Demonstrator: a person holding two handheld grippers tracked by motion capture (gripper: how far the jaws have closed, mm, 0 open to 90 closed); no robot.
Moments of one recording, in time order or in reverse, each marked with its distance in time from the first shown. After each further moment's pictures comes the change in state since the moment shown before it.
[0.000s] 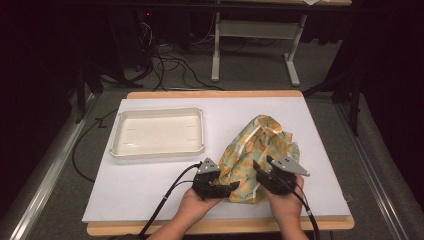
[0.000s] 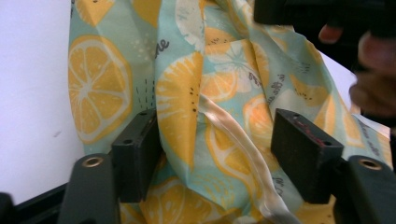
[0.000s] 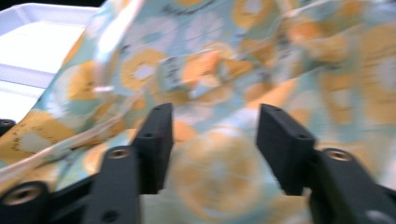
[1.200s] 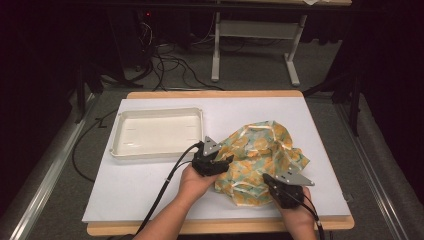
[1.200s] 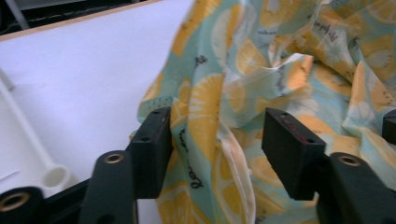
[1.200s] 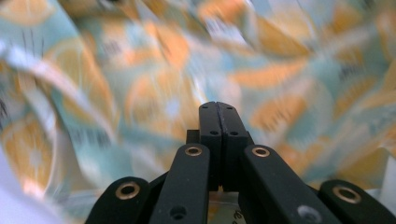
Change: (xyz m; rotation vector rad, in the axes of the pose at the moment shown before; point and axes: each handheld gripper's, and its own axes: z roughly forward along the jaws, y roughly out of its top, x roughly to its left) left arm 0.017 0.043 0.012 -0.035 0.221 0.145; right arm -0.030 -0.035 -0.026 0.144 0.096 -0.134
